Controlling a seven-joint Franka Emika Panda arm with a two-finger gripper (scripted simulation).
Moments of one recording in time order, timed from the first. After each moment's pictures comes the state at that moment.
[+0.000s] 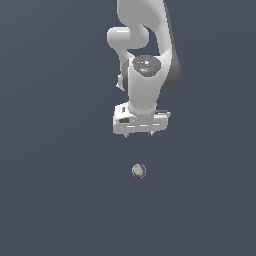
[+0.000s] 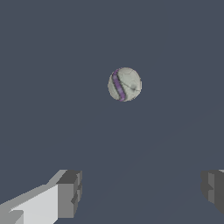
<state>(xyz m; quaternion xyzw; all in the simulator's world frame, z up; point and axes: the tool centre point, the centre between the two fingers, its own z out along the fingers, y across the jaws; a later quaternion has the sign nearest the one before) -0.005 0.044 0.177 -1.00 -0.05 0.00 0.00</state>
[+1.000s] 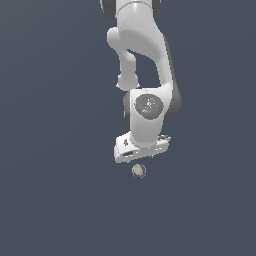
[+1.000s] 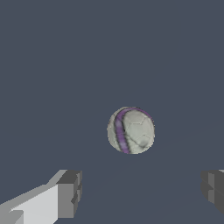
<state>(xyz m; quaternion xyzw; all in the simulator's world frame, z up) 0.069 0.049 0.115 -0.99 -0.13 0.00 0.00</state>
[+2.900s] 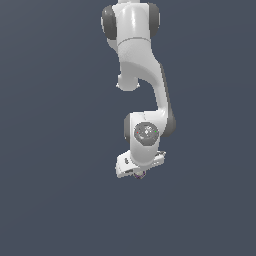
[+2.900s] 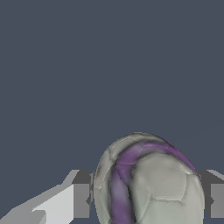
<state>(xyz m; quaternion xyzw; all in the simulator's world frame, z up) 0.092 0.050 0.036 -0.99 -0.15 0.00 0.00</state>
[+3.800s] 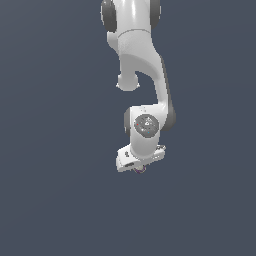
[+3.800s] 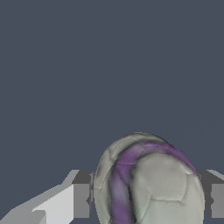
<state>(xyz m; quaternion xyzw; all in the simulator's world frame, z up) 0.074 0.051 0.049 -0.99 -0.15 0.00 0.00</state>
